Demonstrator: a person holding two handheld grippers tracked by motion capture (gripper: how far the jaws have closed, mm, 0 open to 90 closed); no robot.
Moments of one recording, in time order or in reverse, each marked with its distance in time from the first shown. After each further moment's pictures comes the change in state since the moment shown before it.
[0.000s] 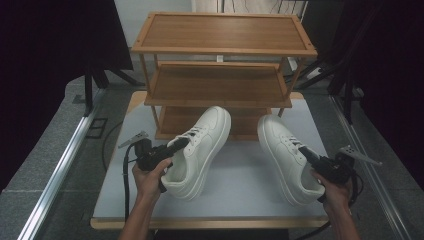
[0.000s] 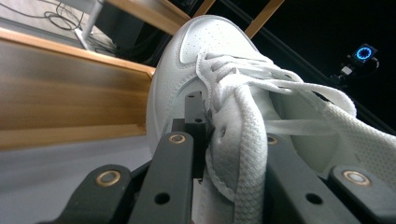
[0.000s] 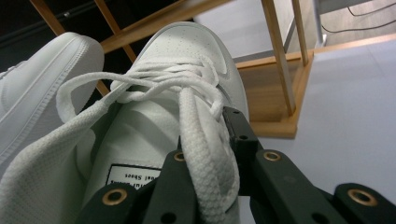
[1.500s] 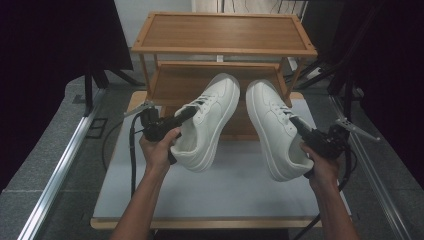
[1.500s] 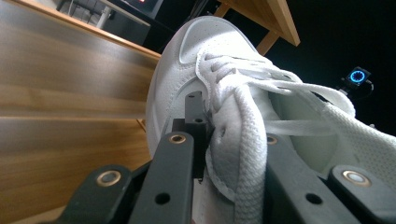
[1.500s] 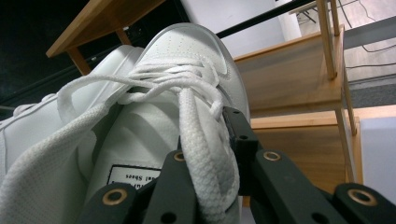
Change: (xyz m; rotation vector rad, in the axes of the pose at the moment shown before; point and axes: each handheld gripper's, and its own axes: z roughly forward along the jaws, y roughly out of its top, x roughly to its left) left arm -0.026 0.068 0.037 -0.068 -0.002 0.046; right arm 0.064 0.068 0.030 -0.132 0.041 0.015
